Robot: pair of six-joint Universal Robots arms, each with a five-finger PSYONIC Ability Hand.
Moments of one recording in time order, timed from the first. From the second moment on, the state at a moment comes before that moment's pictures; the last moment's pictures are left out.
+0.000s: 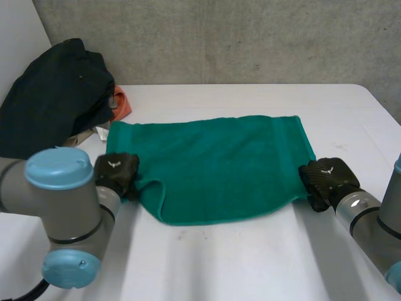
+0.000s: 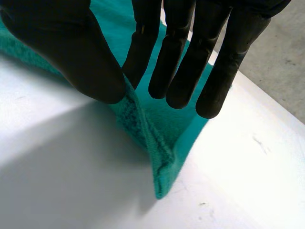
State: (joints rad) left arm 4.22 -2.03 -1.69 3.41 -1.80 3.29; right arm 1.80 -1.24 1.86 -0.22 1.43 2.68; left_hand 1.15 1.19 1.19 1.19 0.98; right_hand 0.98 1.17 1.19 1.19 1.00
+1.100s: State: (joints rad) left arm 4.43 -1.88 -1.47 3.31 -1.71 3.48; right arm 1.71 -1.09 1.71 -0.08 1.28 2.74; left_hand 1.15 1.20 1.19 1.20 0.98; right_hand 0.67 0.78 0.77 0.77 0.58
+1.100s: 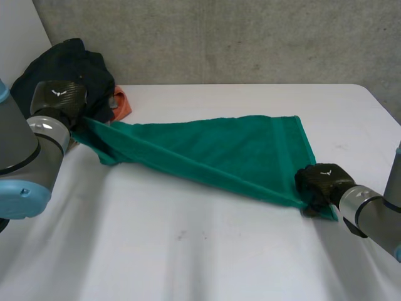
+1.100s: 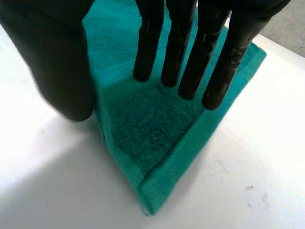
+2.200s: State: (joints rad) left arm 4.36 -2.10 -1.01 3.47 -1.64 3.88; right arm 1.69 -1.11 0.94 0.02 1.48 2.37; left_hand 1.15 1.20 1.19 1.20 0.98; right_hand 0.99 1.17 1.19 1.19 0.99
